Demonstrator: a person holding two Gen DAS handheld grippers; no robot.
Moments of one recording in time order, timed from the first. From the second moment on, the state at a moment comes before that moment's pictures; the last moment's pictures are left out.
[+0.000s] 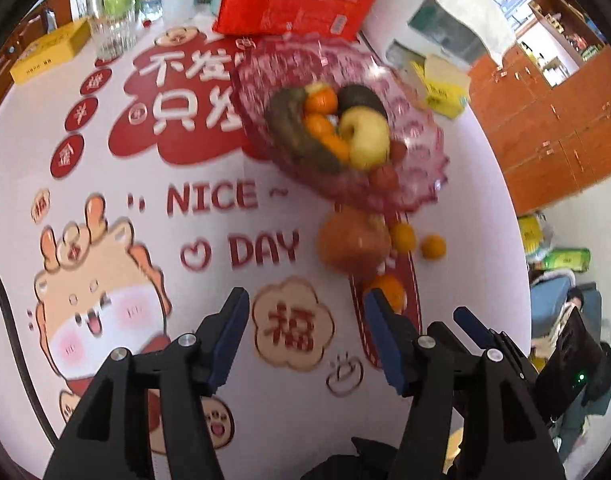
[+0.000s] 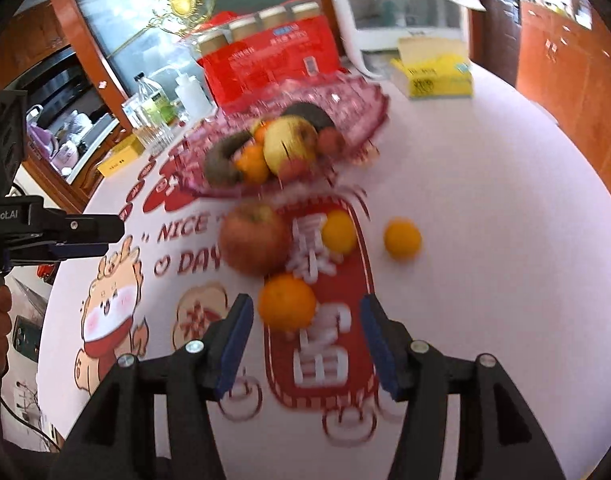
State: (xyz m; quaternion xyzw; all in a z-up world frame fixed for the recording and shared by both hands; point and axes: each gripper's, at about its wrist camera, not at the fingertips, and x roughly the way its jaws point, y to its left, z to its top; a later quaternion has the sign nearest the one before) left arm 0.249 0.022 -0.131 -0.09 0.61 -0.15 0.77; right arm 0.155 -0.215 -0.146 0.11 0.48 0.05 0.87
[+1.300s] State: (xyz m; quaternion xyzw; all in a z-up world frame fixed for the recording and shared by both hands) left arm 0.178 -0.077 -0.168 -0.17 0.62 -0.01 0.77; right arm 0.158 -0.322 -0.163 0.02 0.55 0.17 0.82
